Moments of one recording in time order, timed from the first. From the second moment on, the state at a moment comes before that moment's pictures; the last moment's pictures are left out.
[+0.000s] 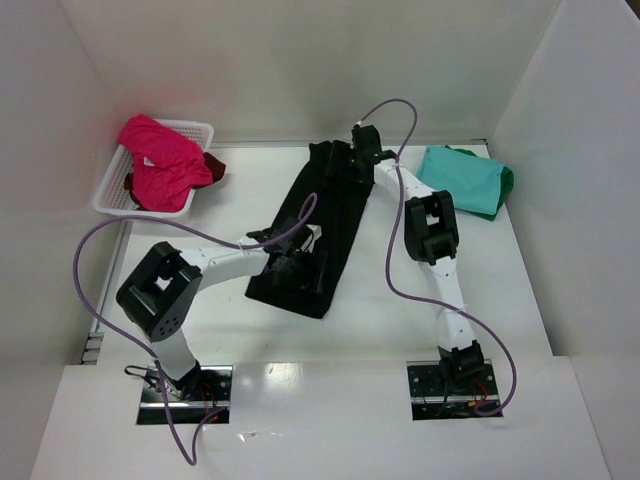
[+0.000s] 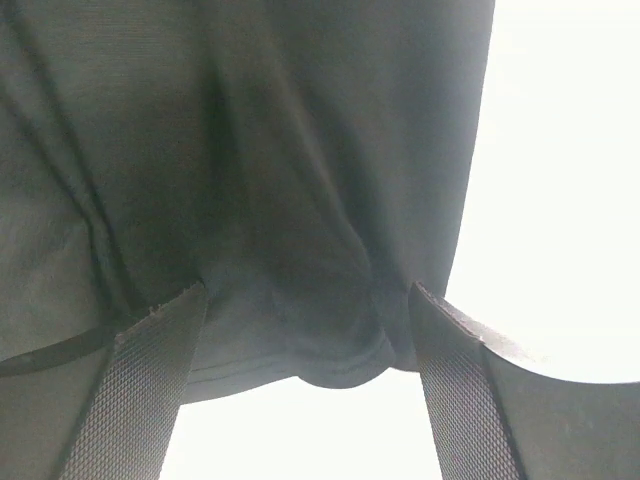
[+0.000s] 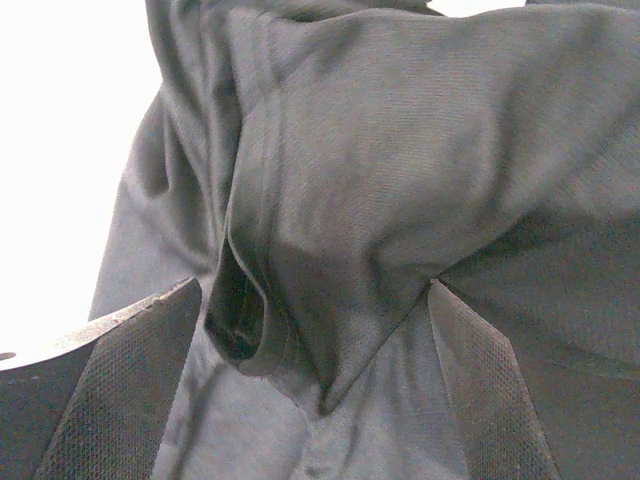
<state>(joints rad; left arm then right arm) -0.70 1.73 1.02 -0.41 0.18 -0.50 0.32 2.53 2.17 -0.38 -0.11 0.46</state>
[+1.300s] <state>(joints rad) -0.77 1.23 1.07 -0.50 -0.03 -0.53 0.34 1.75 1.46 -0.19 -0.15 0.56</state>
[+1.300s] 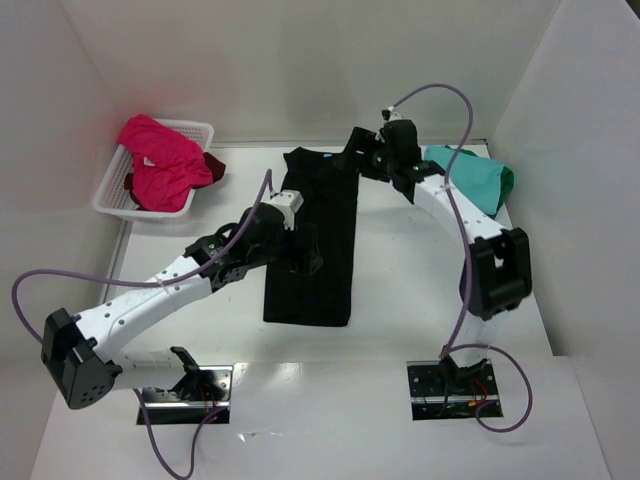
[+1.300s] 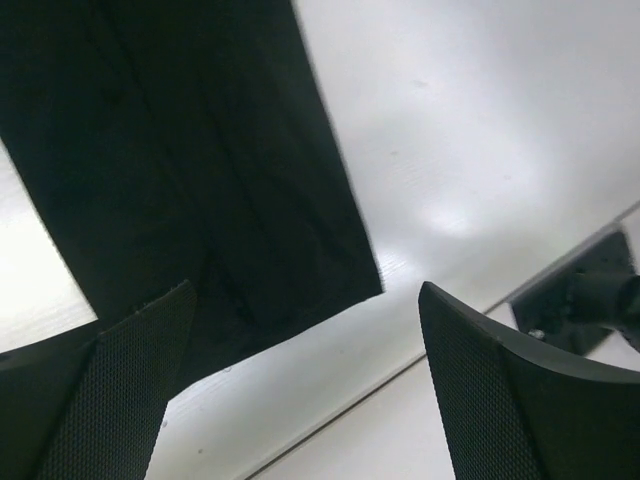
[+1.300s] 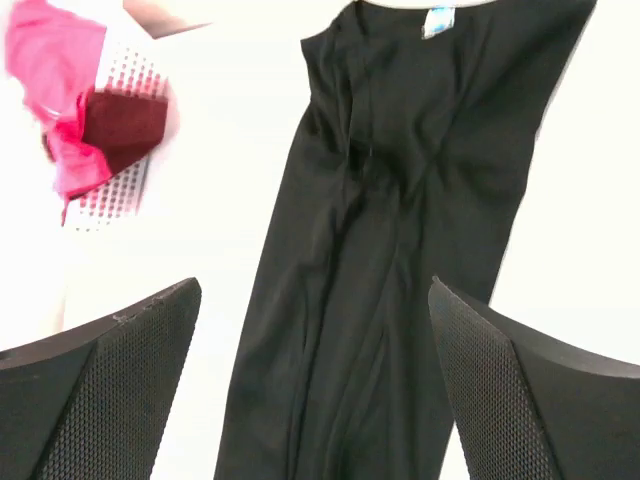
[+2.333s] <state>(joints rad) -0.84 1.66 1.06 -0.47 0.17 -0.51 0.58 1.71 0.91 -0.05 -0.20 0.75</state>
